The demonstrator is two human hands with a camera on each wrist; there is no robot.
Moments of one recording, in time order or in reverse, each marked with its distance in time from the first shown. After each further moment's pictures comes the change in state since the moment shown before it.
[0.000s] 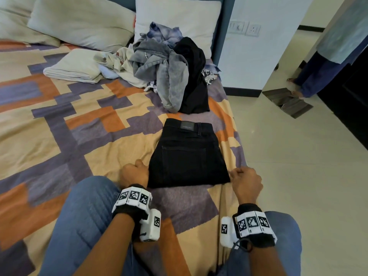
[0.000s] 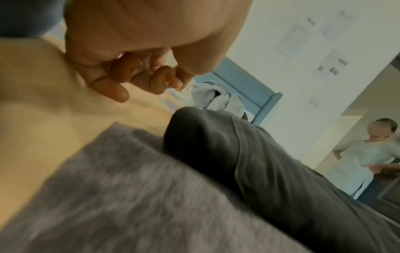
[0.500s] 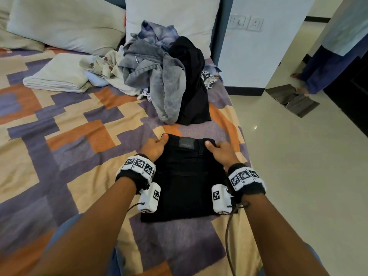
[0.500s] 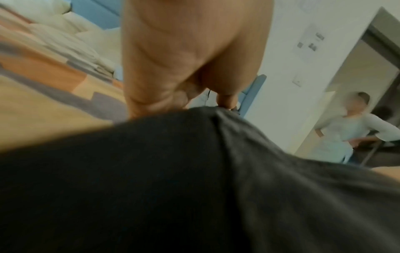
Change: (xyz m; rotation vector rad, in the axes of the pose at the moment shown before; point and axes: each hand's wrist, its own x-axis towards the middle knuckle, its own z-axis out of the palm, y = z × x) left_hand 0.102 0.124 0.062 -0.090 -0.509 0.249; right_hand 0.137 -0.097 0.071 0.266 -0.469 0.028
